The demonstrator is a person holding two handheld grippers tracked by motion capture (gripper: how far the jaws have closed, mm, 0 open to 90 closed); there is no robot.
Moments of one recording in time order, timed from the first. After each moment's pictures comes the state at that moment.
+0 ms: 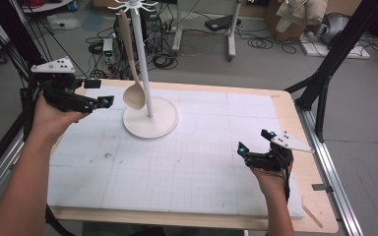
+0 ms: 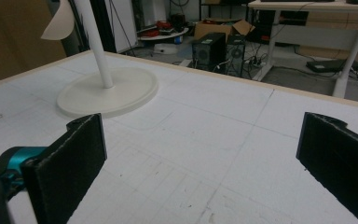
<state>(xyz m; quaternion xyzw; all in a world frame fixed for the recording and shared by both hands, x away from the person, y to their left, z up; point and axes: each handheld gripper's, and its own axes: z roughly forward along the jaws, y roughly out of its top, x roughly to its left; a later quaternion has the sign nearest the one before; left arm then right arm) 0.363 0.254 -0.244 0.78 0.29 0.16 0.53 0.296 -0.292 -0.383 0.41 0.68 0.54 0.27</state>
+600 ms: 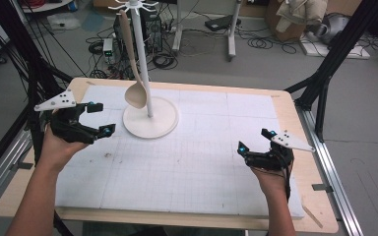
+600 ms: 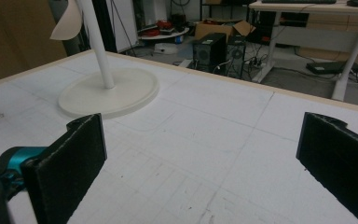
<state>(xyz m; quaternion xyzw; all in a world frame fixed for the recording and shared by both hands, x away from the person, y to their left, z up) 0.335 0.254 -0.307 0.76 0.27 0.15 0.57 0.295 -0.291 -0.378 0.41 0.68 0.54 0.27</state>
